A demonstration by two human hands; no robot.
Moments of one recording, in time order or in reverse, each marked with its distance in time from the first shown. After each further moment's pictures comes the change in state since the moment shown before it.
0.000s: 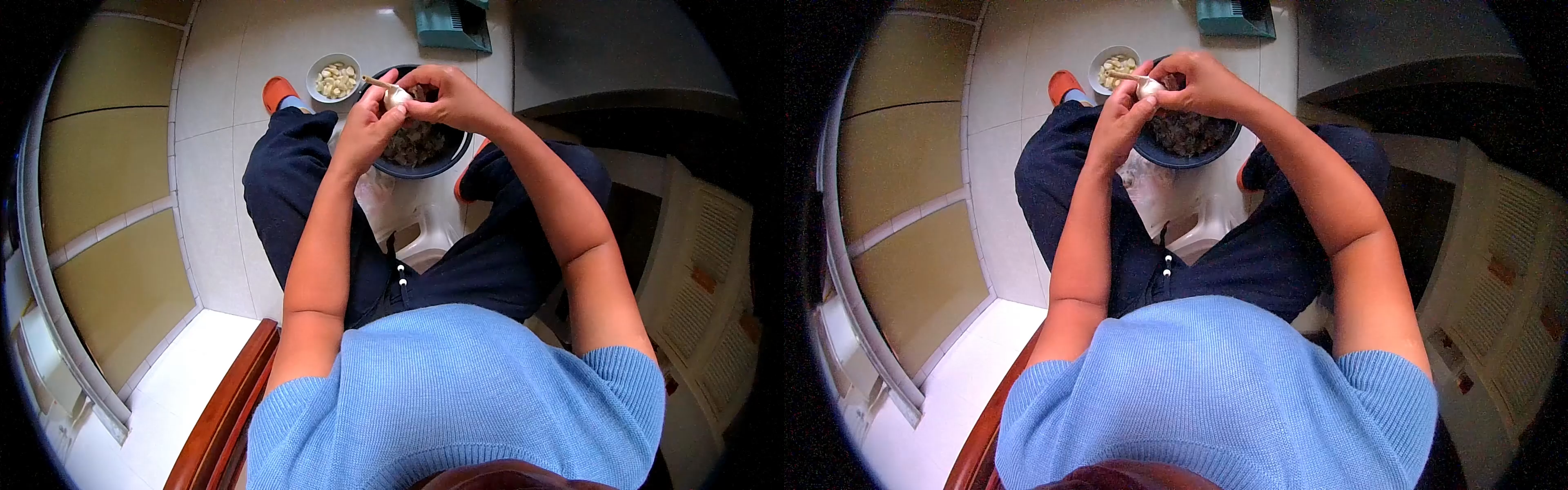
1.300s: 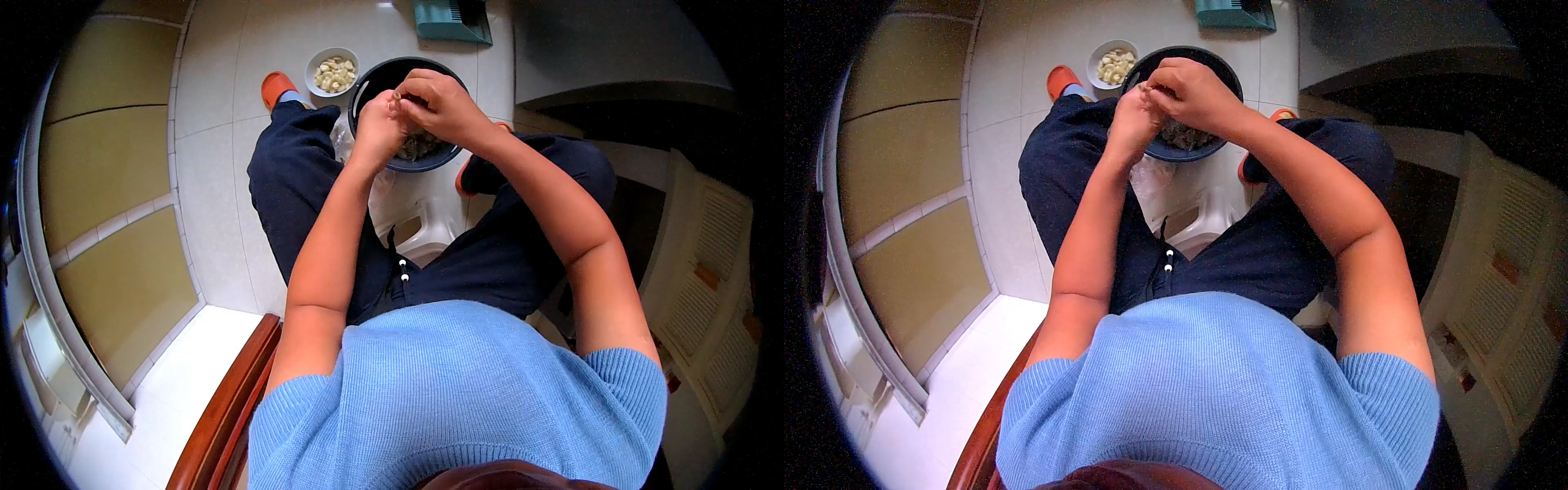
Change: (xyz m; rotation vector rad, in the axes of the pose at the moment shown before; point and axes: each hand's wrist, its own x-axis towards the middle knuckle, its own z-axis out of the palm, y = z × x) left_hand 0.006 -0.027 0.011 0.445 0.129 -0.040; right_hand -0.012 0.004 0.021 -0.307 0.147 -0.208
